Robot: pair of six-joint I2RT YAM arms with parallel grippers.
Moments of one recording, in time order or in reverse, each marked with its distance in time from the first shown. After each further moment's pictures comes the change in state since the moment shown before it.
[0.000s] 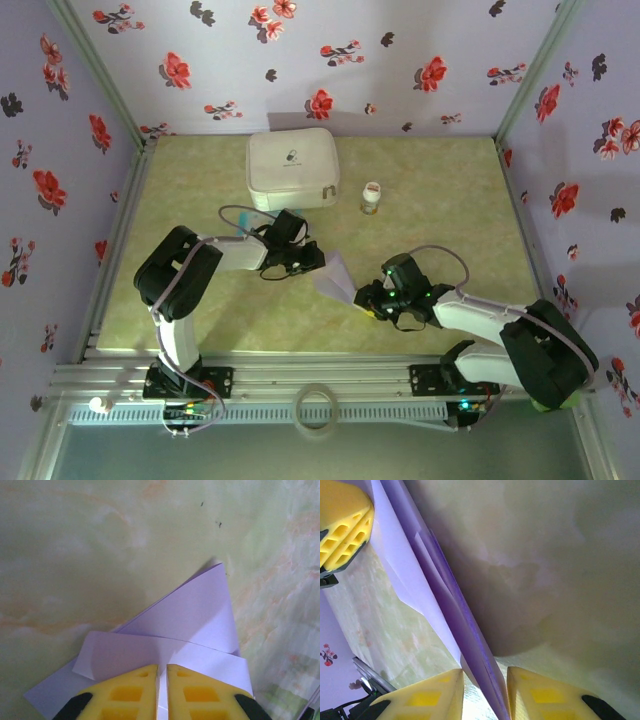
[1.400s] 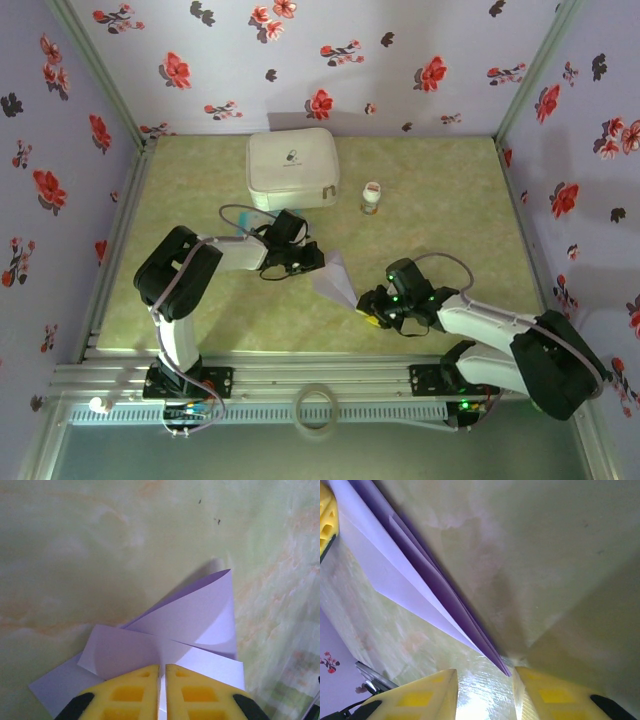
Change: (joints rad) left arm 0.000 0.000 0.000 -0.005 0.000 0.027; right arm 0.019 -0.064 -0.016 -0.106 -0.003 0.102
